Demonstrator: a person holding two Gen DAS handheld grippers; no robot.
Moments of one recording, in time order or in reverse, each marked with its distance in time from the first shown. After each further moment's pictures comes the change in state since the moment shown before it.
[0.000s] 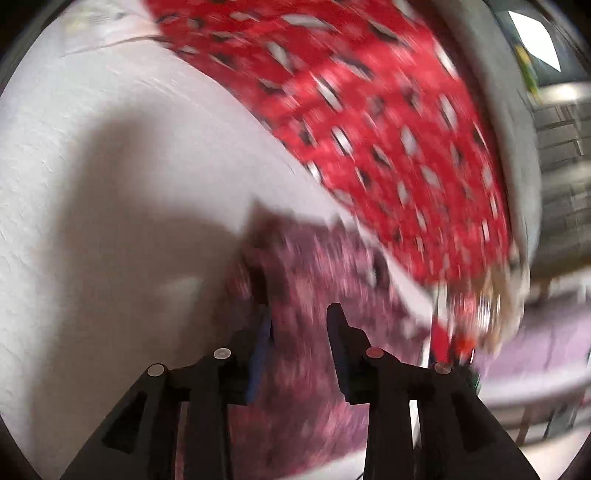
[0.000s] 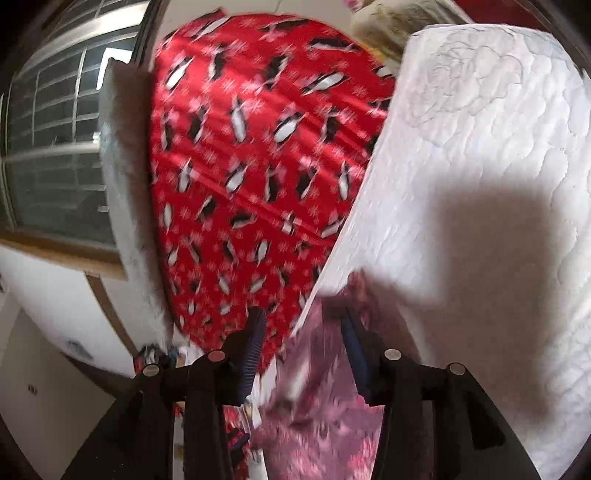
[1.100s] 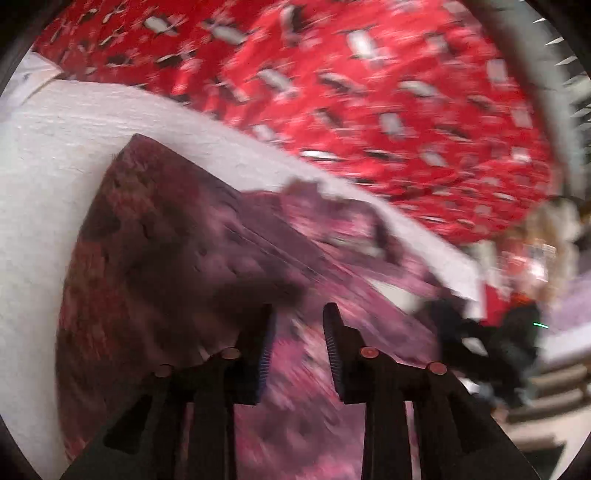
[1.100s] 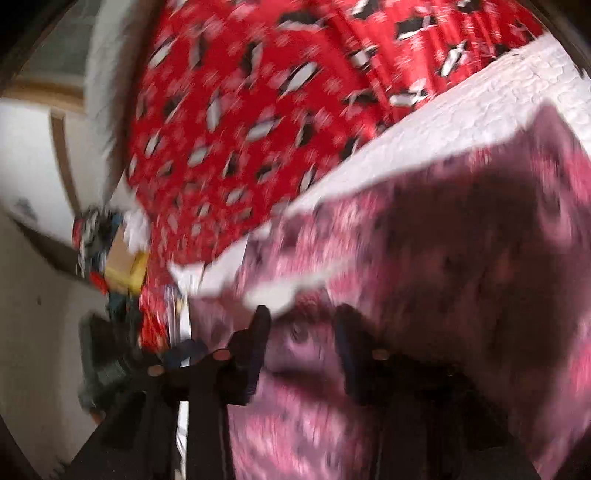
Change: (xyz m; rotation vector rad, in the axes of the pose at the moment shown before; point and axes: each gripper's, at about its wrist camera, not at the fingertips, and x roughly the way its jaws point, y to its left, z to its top) left arm 0.194 -0.091 0.045 0.165 0.013 0.263; right arm 0.144 0.050 -0.074 -0.310 0.301 -0.173
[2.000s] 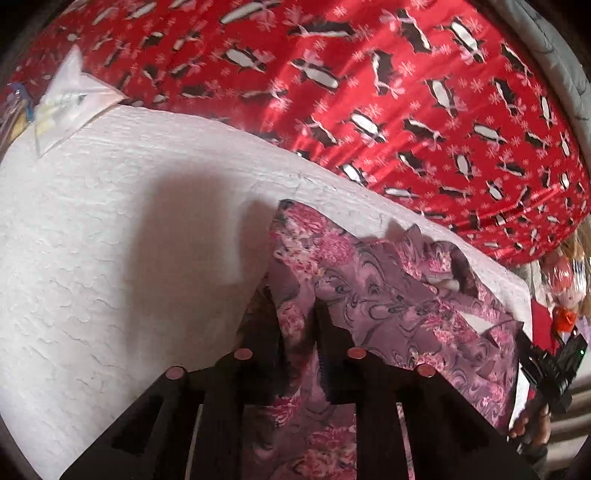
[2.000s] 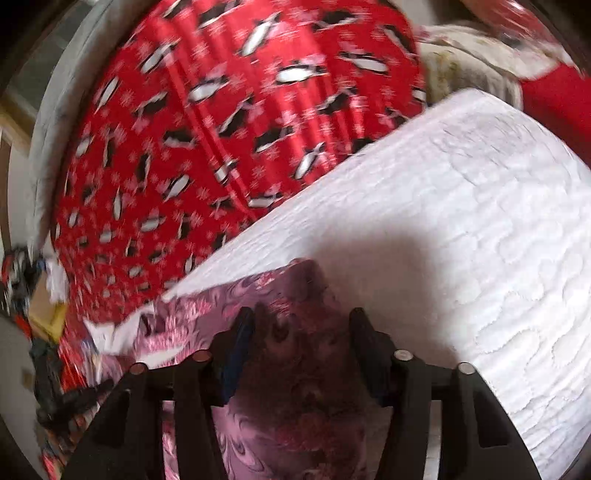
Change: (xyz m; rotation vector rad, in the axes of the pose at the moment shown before) left arm -0.016 0.033 0.015 0.023 -0.112 0.150; right arm -0.083 -0.053 0.019 -0.068 -0.205 -0.381
